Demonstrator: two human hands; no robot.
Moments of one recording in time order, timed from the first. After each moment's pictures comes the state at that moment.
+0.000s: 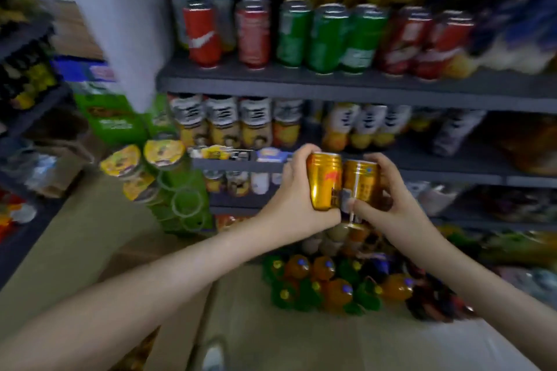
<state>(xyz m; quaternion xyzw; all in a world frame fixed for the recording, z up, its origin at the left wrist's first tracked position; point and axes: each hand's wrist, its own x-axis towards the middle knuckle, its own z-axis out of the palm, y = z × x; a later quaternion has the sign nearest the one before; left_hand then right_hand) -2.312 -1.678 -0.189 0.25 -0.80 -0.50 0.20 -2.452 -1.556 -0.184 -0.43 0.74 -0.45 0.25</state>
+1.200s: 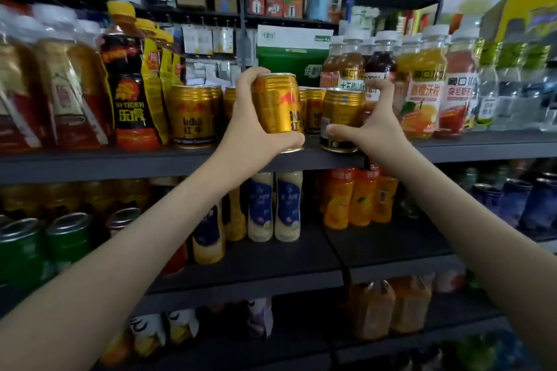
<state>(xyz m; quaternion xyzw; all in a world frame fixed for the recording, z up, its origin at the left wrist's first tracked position) -2.772 -1.617 0.084 0.02 -0.80 -0.38 0.47 -2.956 -1.504 0.085 -0.49 0.66 -0.56 -0.09</state>
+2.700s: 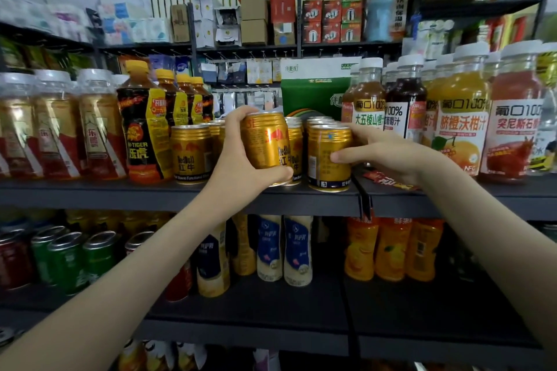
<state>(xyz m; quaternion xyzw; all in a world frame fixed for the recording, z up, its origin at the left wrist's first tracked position) -2.808 -1.612 0.091 0.12 -0.78 -0.32 0.52 -3.026 -1.518 0.128 -0.63 0.59 -0.43 0.24</state>
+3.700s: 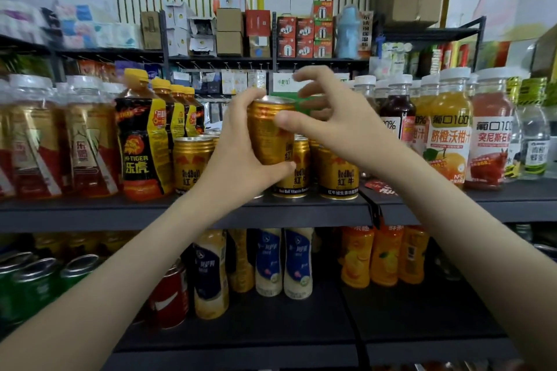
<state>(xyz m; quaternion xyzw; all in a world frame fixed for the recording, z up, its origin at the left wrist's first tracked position) -2.780 -1.626 0.120 0.06 -0.82 -0.19 0.54 -2.910 -1.518 0.165 -0.66 0.58 -0.46 -0.14</state>
